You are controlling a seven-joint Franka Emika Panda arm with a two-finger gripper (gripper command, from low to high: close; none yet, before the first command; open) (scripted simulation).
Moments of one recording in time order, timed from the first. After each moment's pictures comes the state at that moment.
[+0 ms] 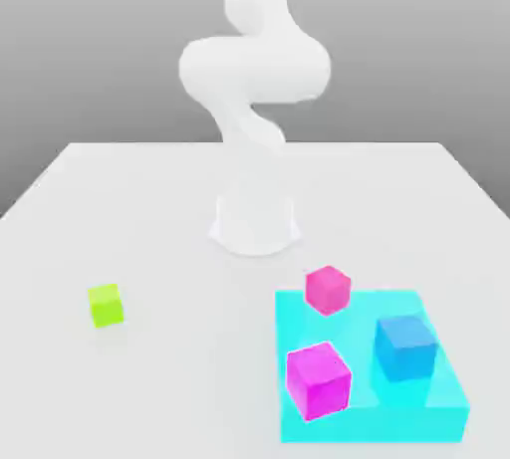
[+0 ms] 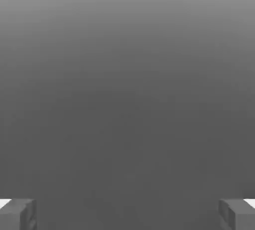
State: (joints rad) arm -0.05 -0.73 -0.01 -2.36 -0.03 2.35 0.86
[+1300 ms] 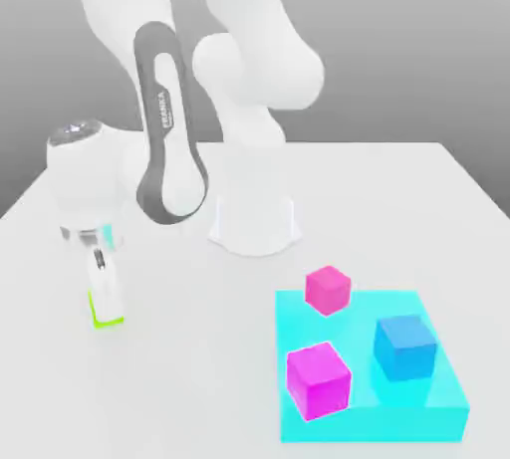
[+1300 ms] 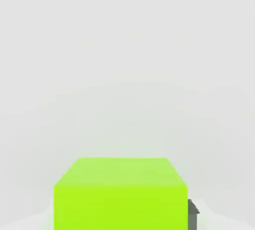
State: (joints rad) arm -0.73 0.28 0.00 -2.86 0.18 3.14 1.04
